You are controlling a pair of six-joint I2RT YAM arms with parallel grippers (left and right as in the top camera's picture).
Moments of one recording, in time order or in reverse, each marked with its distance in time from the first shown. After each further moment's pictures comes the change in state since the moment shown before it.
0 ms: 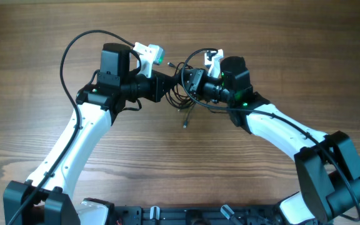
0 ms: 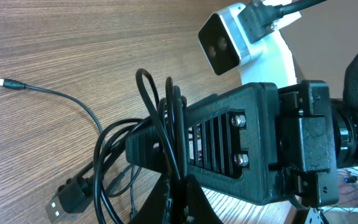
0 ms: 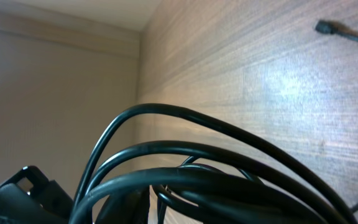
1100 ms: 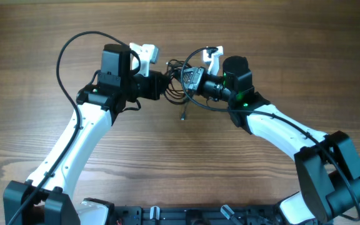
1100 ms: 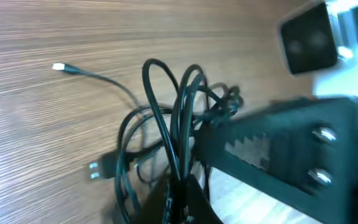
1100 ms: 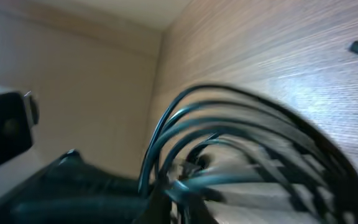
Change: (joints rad) left arm 0.000 0.000 0.000 -0.022 -0.185 -0.070; right arm -0.010 0.000 -0.010 0.092 -0.073 -0.036
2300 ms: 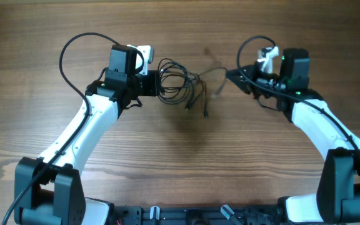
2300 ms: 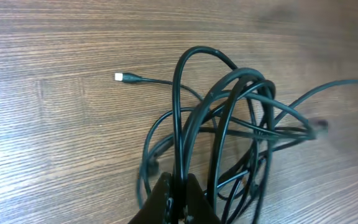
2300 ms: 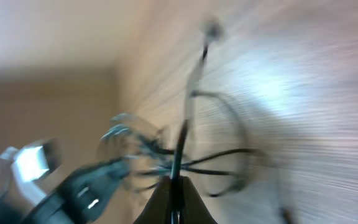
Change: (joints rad) left arm -0.002 0.112 0.000 0.027 -0.203 -0.026; right arm -0.418 -0.085 -0.001 -0.473 -0.158 -0.148
